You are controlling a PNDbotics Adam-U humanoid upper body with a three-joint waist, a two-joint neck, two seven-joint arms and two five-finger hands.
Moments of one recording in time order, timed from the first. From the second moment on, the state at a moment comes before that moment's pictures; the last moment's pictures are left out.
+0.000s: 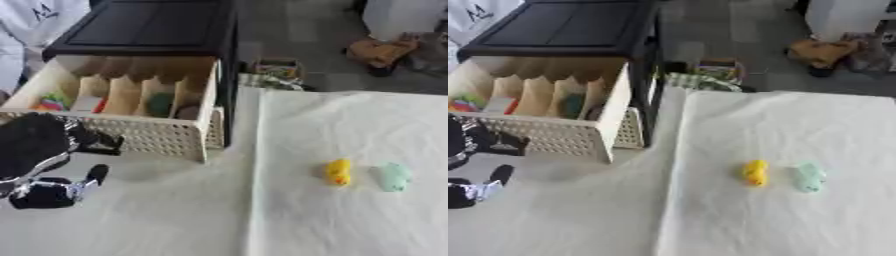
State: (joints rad) left arm -0.27 1.15 -0.13 -1.99 -0.70 0.00 -0.14; right arm -0.57 -0.63 -0.12 -1.98 0.12 -0.09 -0.37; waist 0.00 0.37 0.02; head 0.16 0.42
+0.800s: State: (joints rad) left arm -0.26 1.16 -0.08 -1.99 -0.57 -0.06 -0.14; right arm -0.57 -0.62 -0.12 -1.98 0.12 -0.09 -0.38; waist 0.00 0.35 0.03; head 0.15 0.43
